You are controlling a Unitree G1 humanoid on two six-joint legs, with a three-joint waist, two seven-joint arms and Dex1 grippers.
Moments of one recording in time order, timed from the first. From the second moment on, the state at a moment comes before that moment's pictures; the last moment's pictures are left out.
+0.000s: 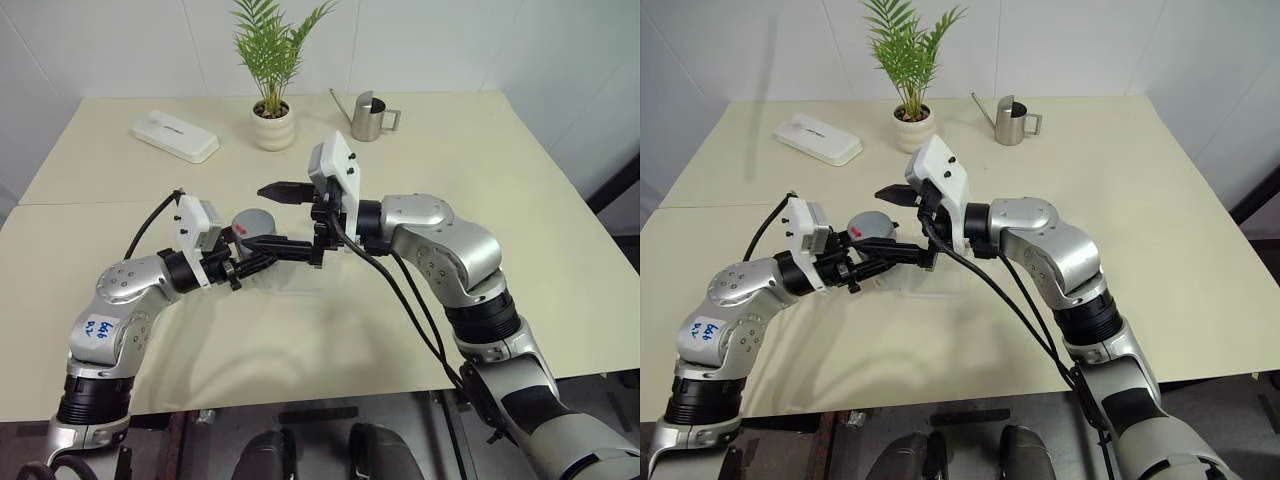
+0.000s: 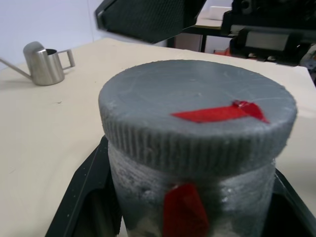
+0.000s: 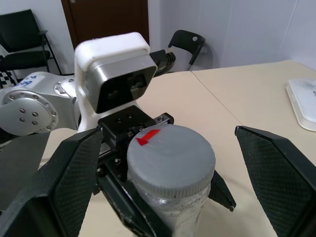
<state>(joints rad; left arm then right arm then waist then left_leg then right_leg) -0.41 0.58 0.11 -0.22 -0.53 0.41 -0.80 -0.94 -0.25 0.24 -0.10 0.48 0.68 0.84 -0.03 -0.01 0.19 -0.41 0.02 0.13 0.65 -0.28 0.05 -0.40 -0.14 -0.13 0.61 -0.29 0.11</state>
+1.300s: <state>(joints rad) -0.60 0.53 0.03 -0.11 -0.62 0.41 -1.14 -1.08 -0.38 0.21 0.08 0.53 0.55 1.34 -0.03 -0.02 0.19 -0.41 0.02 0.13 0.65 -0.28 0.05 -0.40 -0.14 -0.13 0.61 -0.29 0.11</state>
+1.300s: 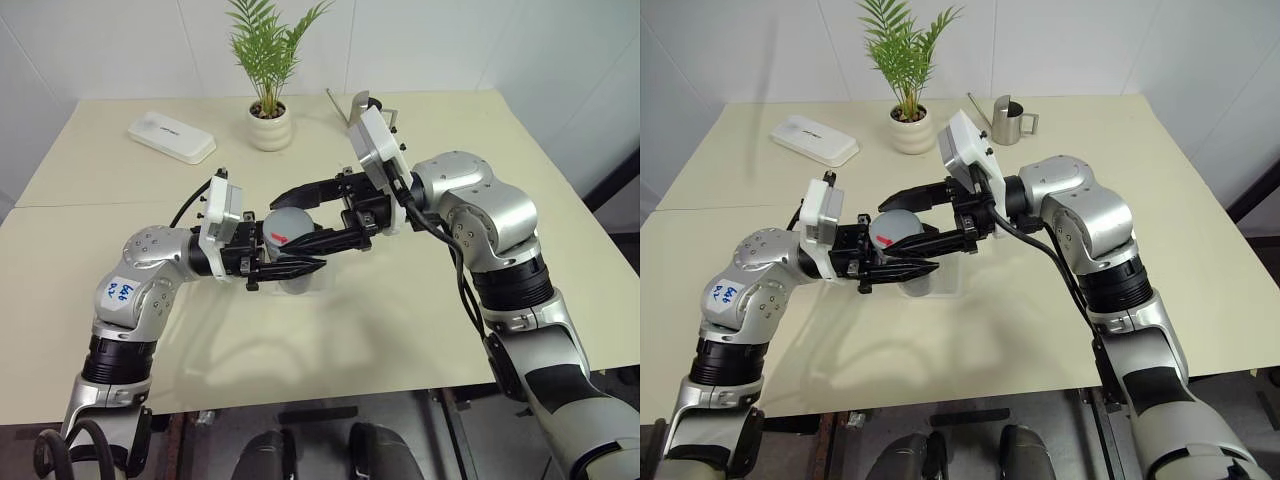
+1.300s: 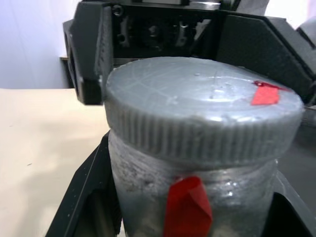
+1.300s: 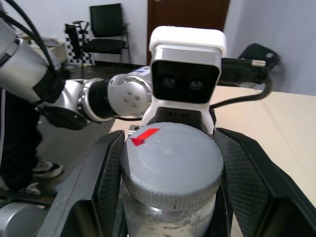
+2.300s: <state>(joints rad) -0.62 0.55 0.04 -0.05 -0.57 0.40 -1.08 -1.03 -0.32 0.18 0.00 0.48 0.55 1.10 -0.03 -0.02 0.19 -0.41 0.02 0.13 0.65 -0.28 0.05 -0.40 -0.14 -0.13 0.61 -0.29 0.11</state>
